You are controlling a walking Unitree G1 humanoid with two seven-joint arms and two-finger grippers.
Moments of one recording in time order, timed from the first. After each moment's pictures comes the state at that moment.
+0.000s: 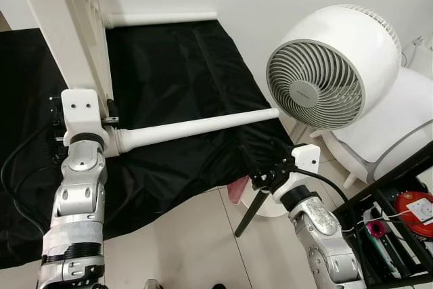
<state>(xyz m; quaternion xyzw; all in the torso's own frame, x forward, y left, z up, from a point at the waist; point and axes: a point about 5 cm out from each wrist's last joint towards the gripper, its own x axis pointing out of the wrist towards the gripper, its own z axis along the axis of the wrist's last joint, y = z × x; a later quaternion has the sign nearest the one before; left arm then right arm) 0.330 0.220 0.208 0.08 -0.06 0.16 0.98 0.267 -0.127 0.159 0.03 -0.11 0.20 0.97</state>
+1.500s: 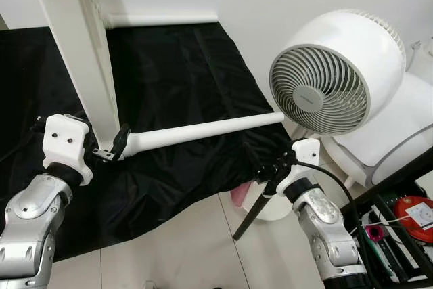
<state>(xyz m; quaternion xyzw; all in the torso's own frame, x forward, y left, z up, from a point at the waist) 0.256 0.222 0.206 0.14 -0.09 -0.12 0.98 0.289 -0.137 0.154 0.01 -0.10 0.20 0.97</state>
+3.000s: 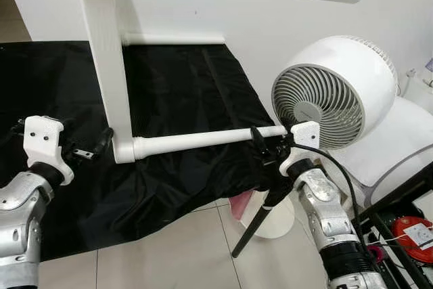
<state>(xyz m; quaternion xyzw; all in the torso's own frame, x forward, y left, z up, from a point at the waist) 0.285 0.265 0.189 0.09 -0.06 -0.10 0.99 0.323 -0.142 0.166 -0.05 -0.14 0.16 0.98</state>
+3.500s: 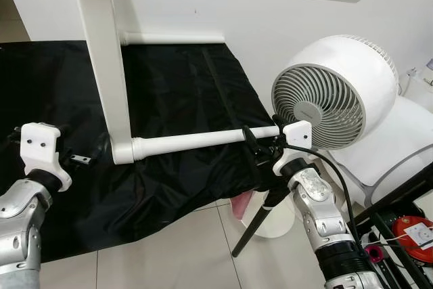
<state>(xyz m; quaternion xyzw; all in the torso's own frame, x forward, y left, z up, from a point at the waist) 0.276 0.276 0.184 0.09 -0.06 -0.07 0.99 0.321 -0.138 0.167 -0.07 -0.15 0.17 0.97</state>
